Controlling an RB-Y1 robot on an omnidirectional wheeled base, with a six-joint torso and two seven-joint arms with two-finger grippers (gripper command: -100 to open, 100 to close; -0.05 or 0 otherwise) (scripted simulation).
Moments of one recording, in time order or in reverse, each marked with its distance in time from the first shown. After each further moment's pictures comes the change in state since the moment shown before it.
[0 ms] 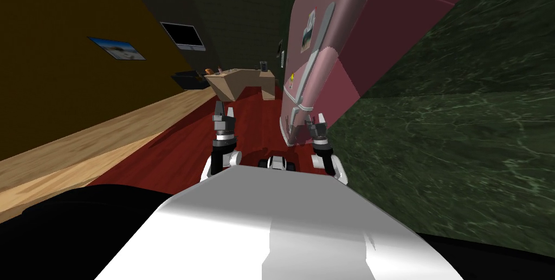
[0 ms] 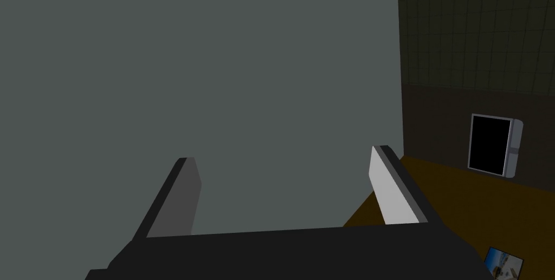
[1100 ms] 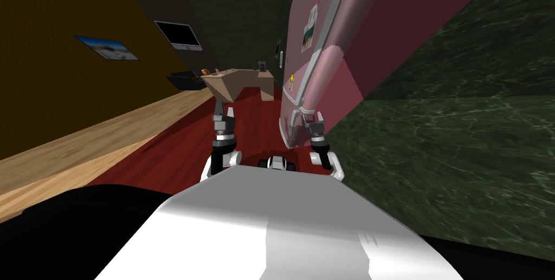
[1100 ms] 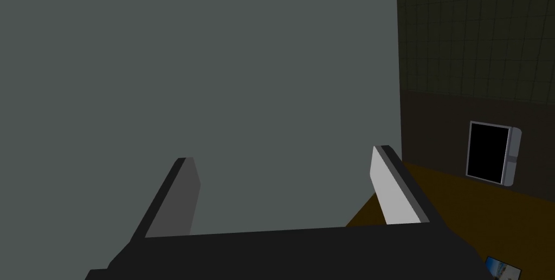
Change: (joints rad) left arm 0.000 0.000 0.000 0.000 0.000 0.000 0.000; right arm -0.065 -0.003 0.002 0.056 0.070 0.049 0.282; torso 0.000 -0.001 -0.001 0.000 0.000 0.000
